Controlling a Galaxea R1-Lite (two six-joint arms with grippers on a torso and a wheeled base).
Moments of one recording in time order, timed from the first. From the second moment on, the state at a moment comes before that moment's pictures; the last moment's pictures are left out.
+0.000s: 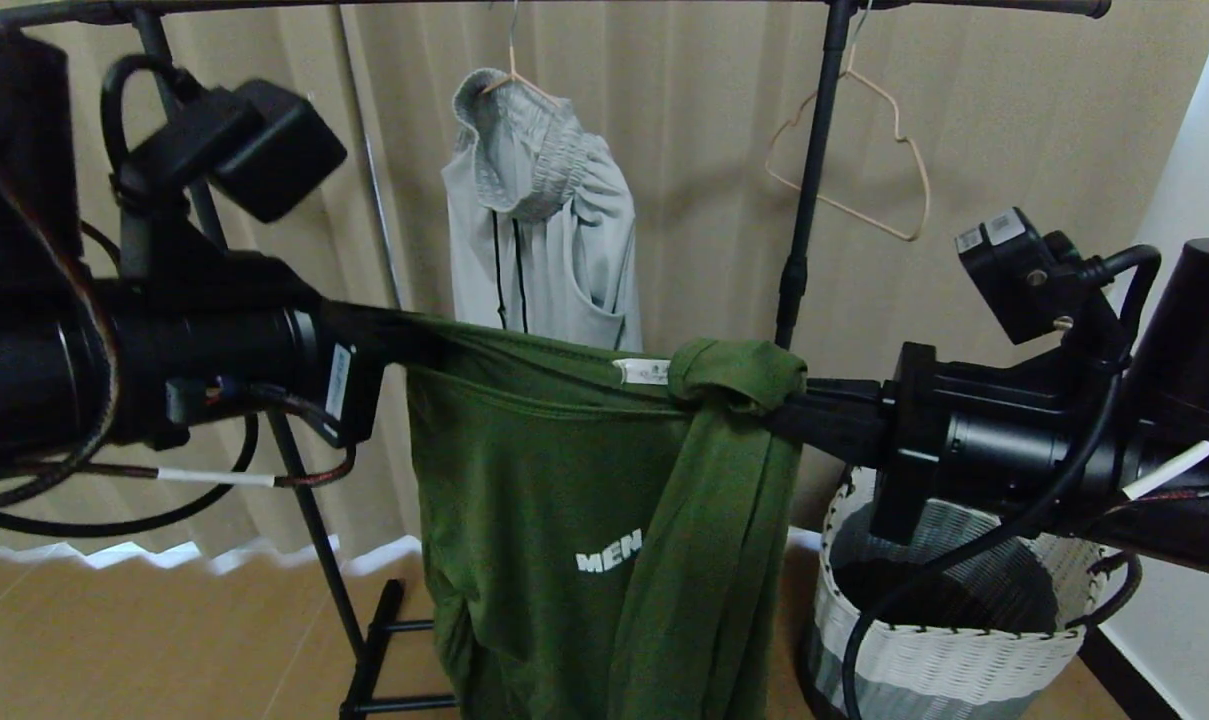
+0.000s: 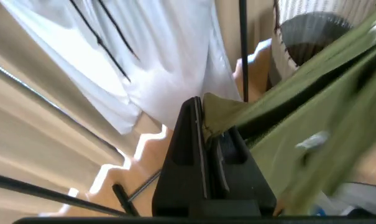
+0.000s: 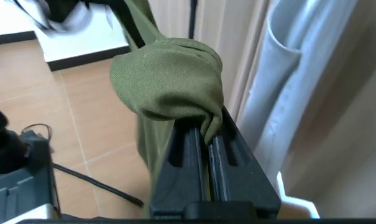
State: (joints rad) left arm -0.54 1.38 -1.12 0.03 0.00 0.25; right arm 0.60 1.51 -0.73 -0.67 0.41 0.04
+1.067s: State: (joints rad) left arm -0.74 1.61 -1.38 0.06 0.34 0.02; right arm 0.67 1.65 -0.77 -0.70 0.41 0.01
